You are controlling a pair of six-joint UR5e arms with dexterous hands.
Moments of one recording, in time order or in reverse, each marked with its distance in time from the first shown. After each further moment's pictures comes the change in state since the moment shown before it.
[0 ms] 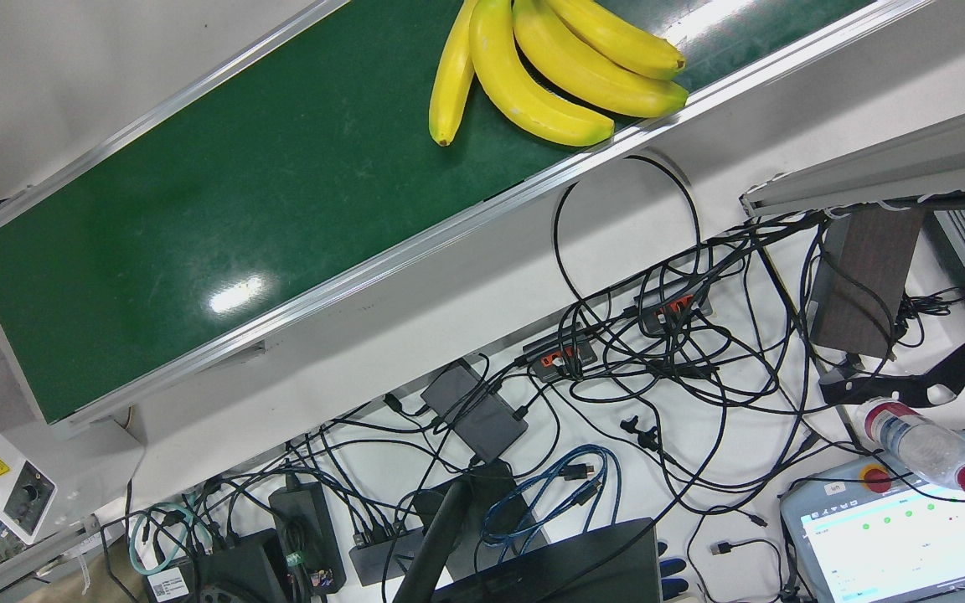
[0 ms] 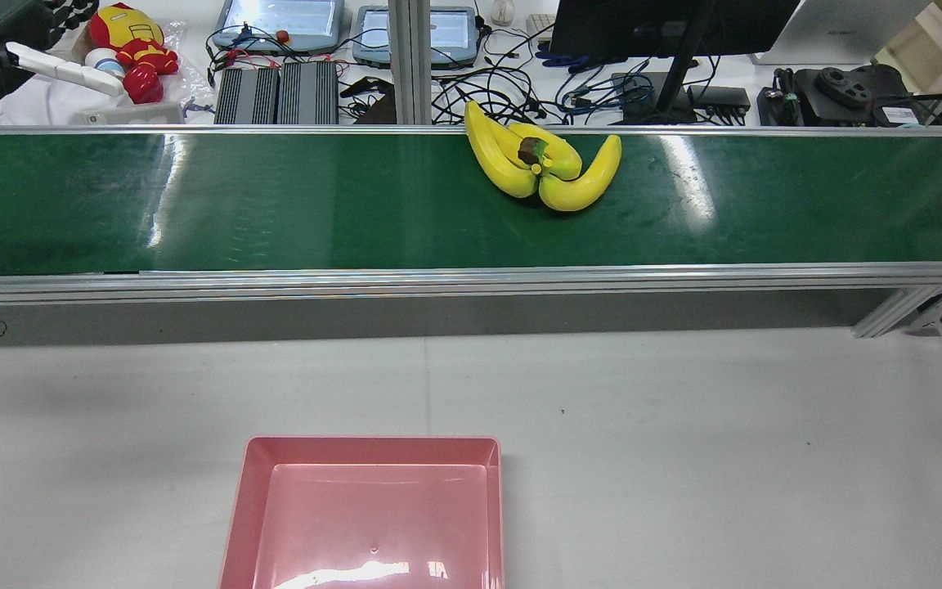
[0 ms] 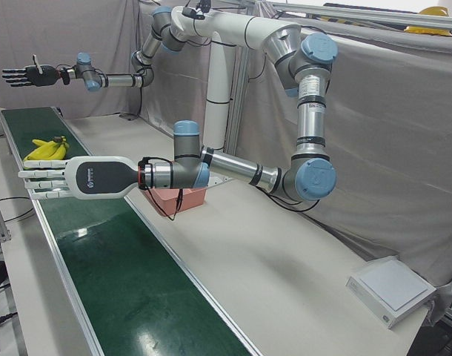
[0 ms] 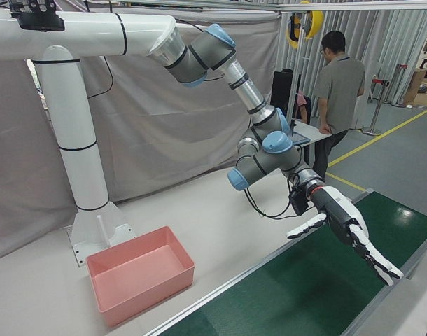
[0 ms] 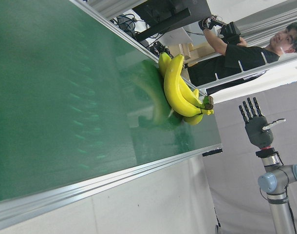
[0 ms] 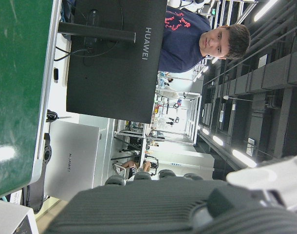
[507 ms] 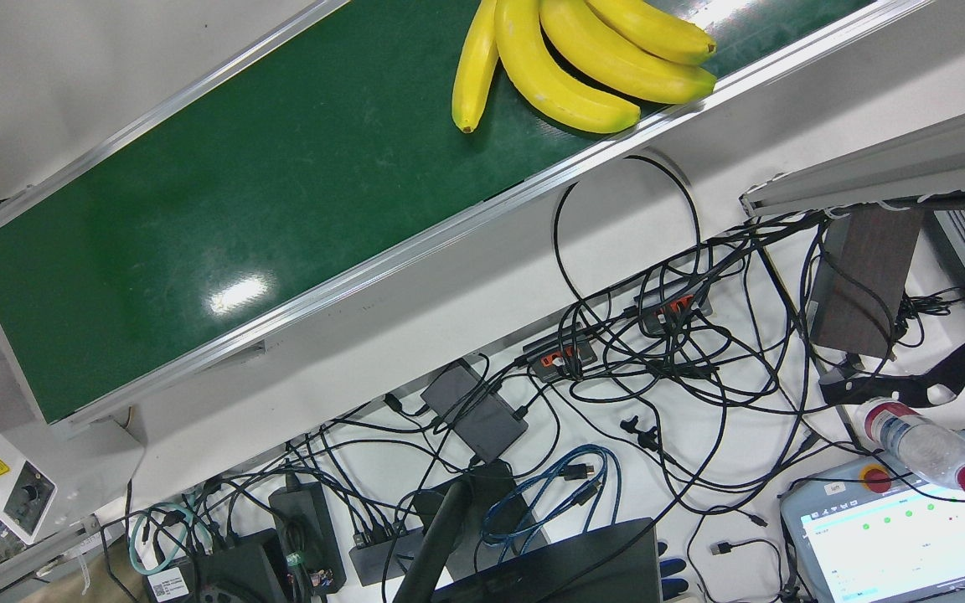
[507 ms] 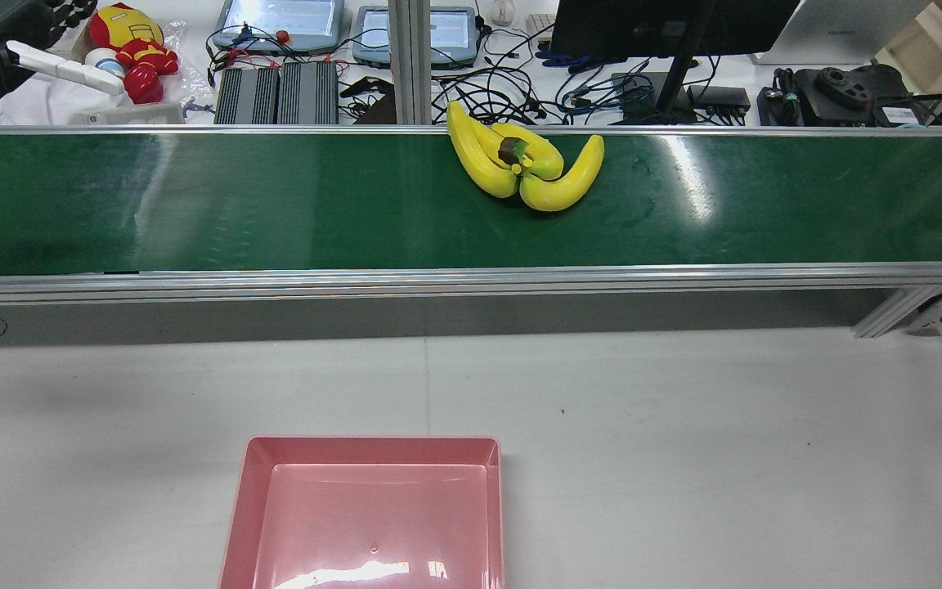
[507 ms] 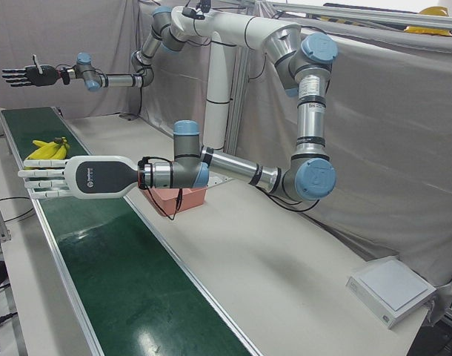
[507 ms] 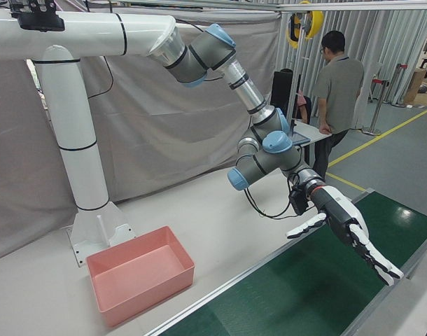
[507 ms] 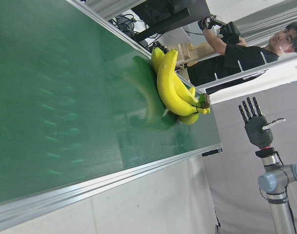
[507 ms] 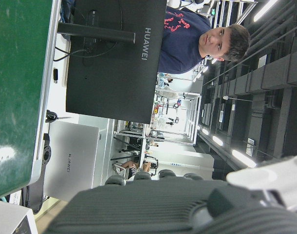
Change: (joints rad) left arm -0.001 -0.002 0.000 0.000 0.001 0.001; right arm 0.000 0.000 0.001 0.000 0.000 0.000
